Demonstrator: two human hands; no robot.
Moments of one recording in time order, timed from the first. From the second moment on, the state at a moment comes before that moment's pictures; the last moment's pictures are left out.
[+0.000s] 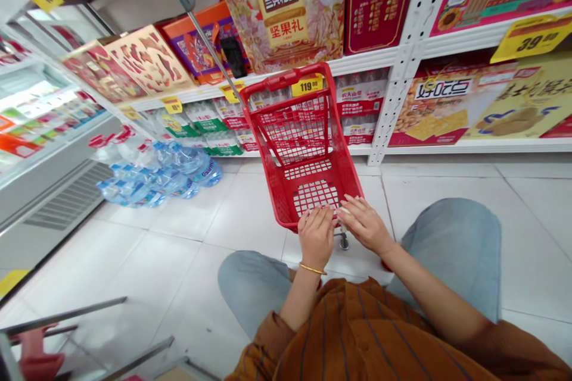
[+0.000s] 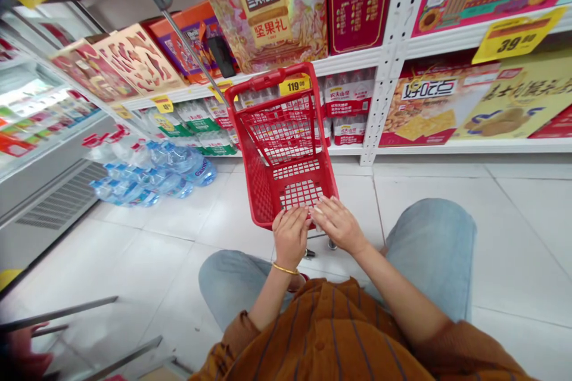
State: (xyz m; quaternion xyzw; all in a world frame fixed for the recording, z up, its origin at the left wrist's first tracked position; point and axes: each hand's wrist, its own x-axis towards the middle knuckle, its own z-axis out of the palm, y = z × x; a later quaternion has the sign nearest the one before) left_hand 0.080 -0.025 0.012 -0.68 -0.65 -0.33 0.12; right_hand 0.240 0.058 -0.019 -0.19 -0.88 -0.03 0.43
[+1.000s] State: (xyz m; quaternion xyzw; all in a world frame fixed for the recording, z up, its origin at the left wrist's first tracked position) left_hand 0.088 -0.019 0.016 -0.67 -0.65 -0.35 0.09; right_hand 0.246 0.085 -0.004 -0.28 -0.81 0.14 0.50
